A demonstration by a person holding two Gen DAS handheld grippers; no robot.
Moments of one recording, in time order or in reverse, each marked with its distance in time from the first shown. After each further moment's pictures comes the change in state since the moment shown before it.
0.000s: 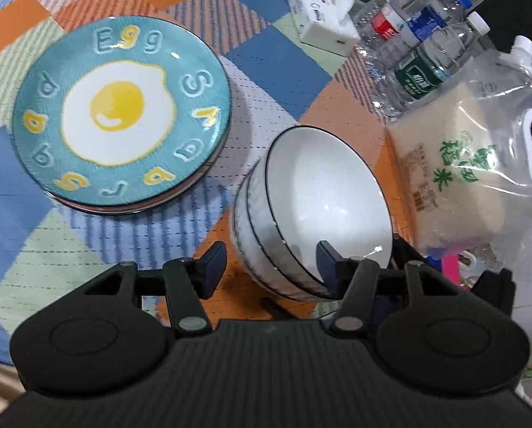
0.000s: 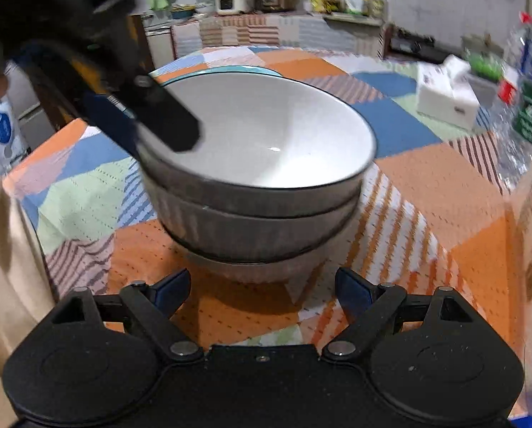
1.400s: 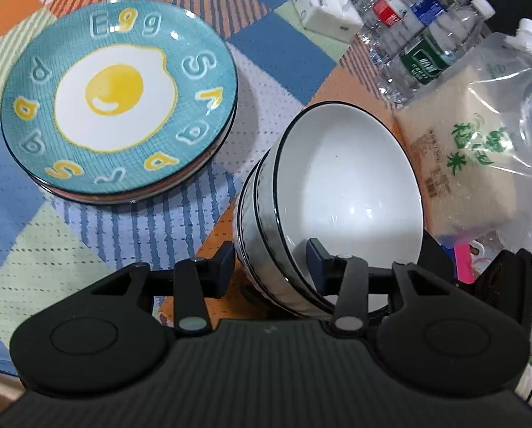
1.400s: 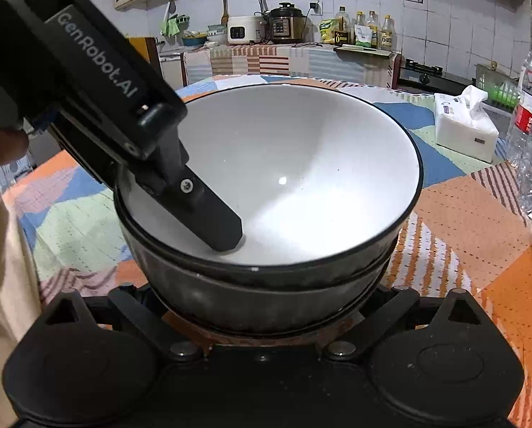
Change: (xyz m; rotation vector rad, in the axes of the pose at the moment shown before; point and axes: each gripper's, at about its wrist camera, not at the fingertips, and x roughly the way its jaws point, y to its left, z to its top) left arm 0.013 0.010 -0.009 0.034 0.000 0.011; right arm 0.002 0.005 0.004 0.016 -0.125 0.026
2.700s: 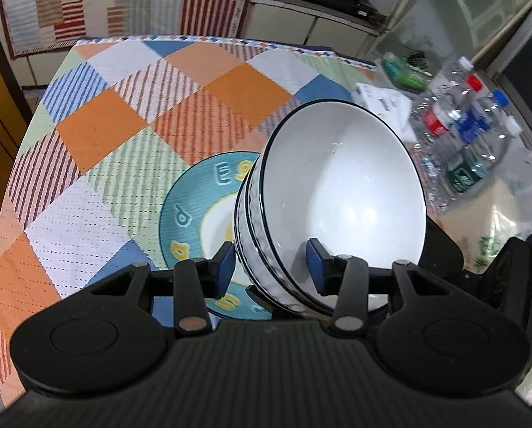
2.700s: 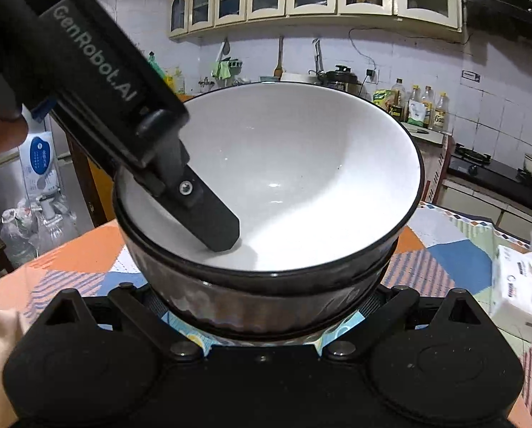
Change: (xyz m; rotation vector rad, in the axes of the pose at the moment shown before) left arm -0.109 0.057 0.081 -0.024 -0.183 0.187; right arm 0.033 0.025 0.128 -0.167 -0.131 0.105
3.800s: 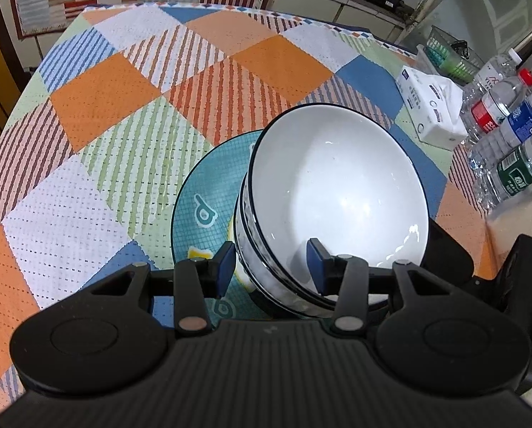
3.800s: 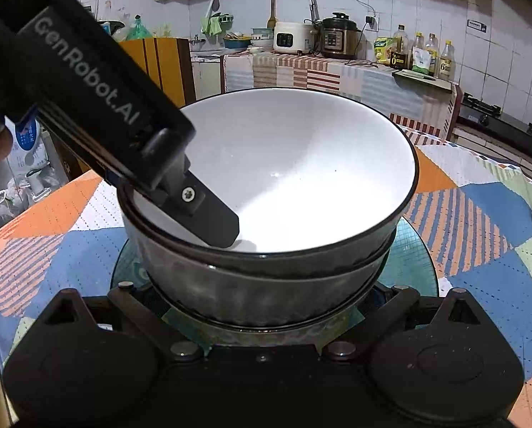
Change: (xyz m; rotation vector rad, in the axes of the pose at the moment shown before) left arm 0.074 0.032 -0.008 -0.031 0.007 0.038; right arm 0.067 -0.005 -0.025 0.060 0.141 -0.003
